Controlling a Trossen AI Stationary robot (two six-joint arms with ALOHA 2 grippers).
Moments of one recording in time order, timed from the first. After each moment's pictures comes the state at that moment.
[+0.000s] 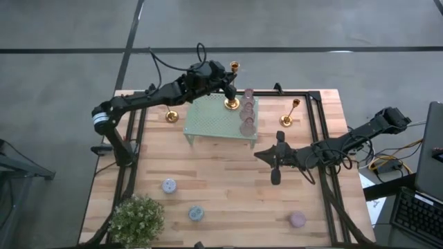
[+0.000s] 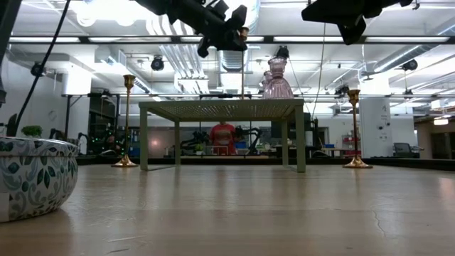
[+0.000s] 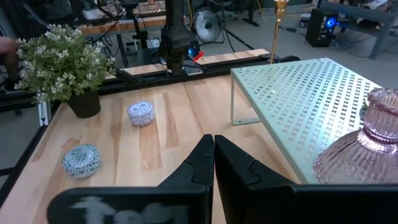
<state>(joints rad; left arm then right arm) 0.41 1.65 1.50 0.00 -0.23 -0.15 0.40 1.06 0.63 0.13 0.58 0.28</state>
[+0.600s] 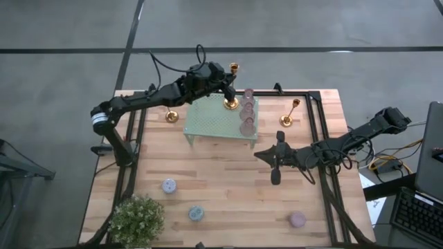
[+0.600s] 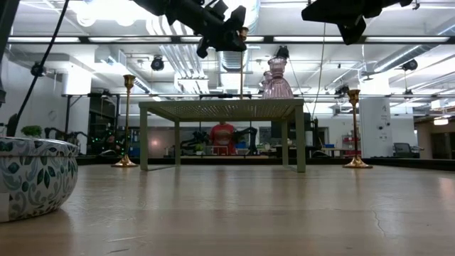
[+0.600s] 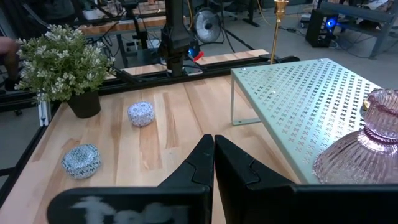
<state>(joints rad) 0.40 1.65 1.47 0.01 -0.23 -0.14 0.40 1.06 0.63 0.13 0.58 0.28</state>
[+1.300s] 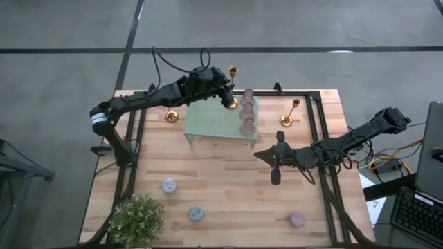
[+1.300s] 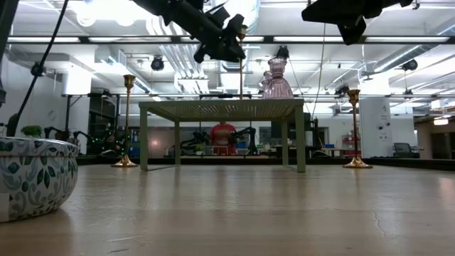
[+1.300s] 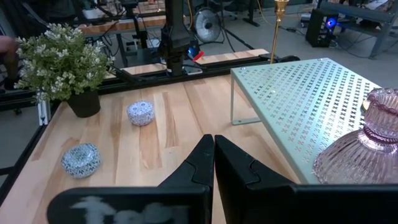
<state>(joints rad) 0.40 1.63 1.47 -0.14 -0.19 -0.11 0.40 1.06 0.63 0.13 0.58 0.28</state>
